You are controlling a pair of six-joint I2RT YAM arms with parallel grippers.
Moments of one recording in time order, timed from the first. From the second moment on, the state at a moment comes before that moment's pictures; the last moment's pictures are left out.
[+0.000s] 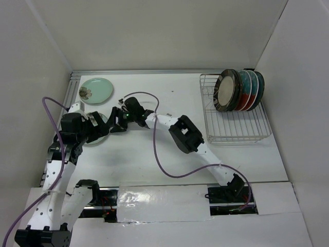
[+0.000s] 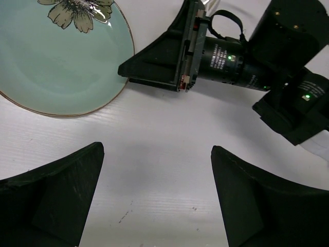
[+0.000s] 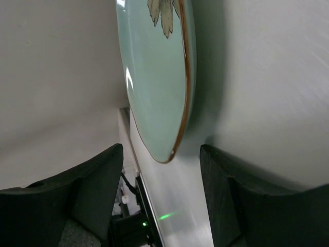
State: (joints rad) left arm -0.02 0.76 0.83 -0.70 0.01 -0.45; right arm 0.85 2.68 2.12 0.10 -0.65 1.08
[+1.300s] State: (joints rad) left arm -0.02 1.00 0.83 -0.60 0.11 -0.45; right arm 0.56 1.79 1.63 -0.37 0.21 0.33
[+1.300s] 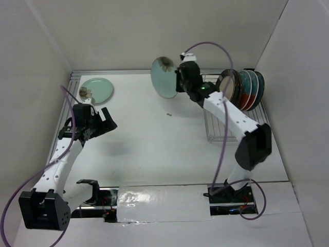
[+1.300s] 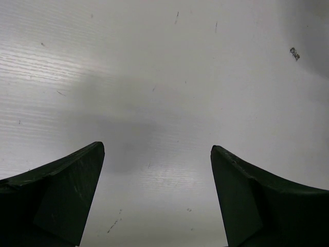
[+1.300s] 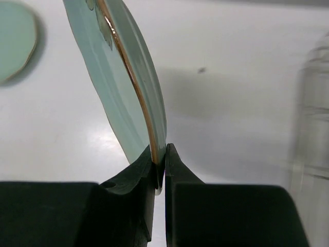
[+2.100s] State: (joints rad) left arm -0.02 1.19 0.83 -0.42 0.22 -0.48; right arm 0.20 1.43 1.26 -0.29 0.63 0.03
